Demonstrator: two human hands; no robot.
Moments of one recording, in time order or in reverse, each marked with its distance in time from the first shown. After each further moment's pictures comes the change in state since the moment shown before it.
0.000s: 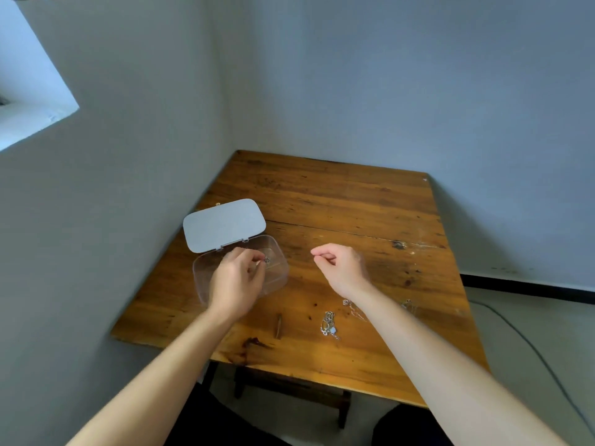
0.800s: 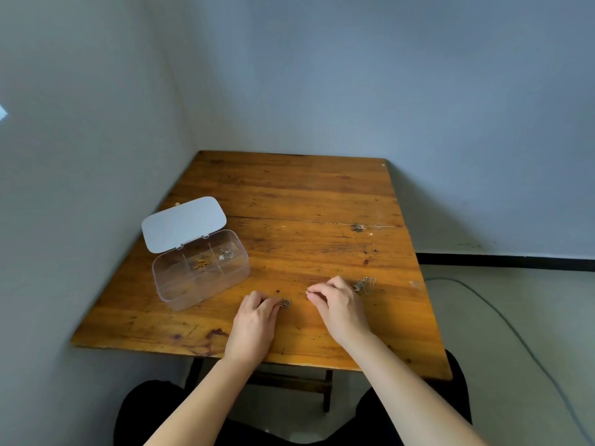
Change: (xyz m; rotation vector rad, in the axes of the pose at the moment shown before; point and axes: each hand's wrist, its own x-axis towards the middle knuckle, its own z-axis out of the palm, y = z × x) left_hand -0.095 0.038 0.080 0.072 -0.173 0.172; right_hand -0.081 0.103 0.005 -0.304 0.140 -0.134
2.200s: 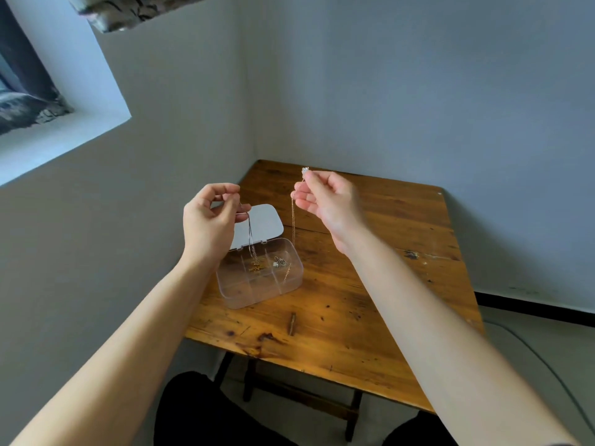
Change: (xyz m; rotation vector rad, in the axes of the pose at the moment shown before) left_hand 0.099 -0.029 -0.207 -0.766 0.557 -0.305; right_hand 0.129 -0.212 -0.090 1.057 -0.023 0.084
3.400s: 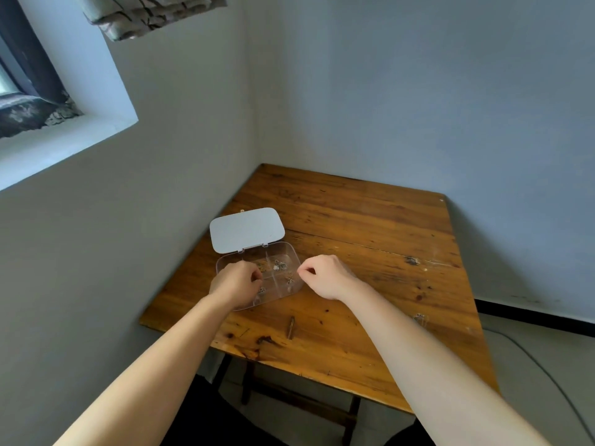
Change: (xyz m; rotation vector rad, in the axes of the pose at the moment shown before) left_hand -0.033 -0.099 0.005 1.037 -0.613 -0.123; right_hand -0.012 0.111 -0.033 -1.133 -0.472 0.065
